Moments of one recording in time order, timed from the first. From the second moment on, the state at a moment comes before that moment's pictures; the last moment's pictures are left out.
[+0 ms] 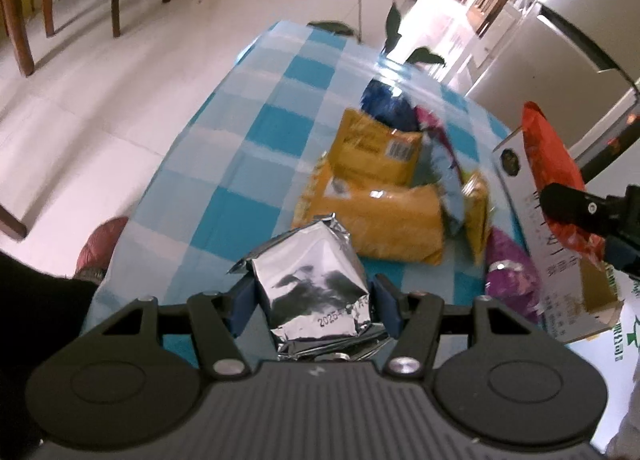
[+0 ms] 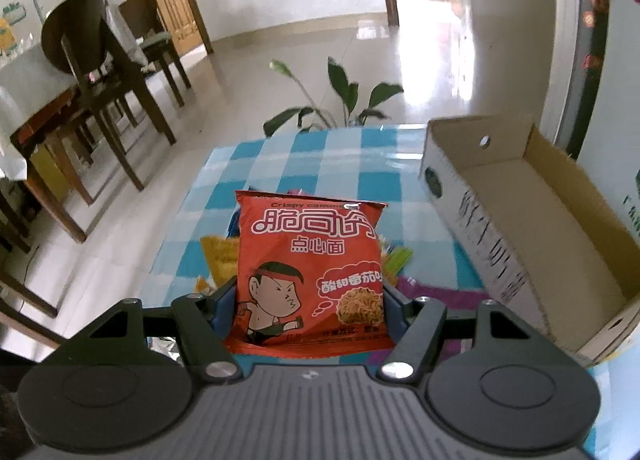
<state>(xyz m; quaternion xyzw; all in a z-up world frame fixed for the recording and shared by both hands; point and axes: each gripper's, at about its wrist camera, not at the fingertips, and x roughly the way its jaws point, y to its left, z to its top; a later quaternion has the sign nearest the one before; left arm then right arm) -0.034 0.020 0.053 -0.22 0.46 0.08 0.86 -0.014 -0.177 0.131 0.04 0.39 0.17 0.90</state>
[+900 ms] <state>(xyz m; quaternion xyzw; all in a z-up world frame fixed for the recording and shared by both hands) 0.051 -0.085 0.127 -0.16 0.39 -0.04 0.91 0.012 -0.279 0.165 0.09 0.34 0.05 0.94</state>
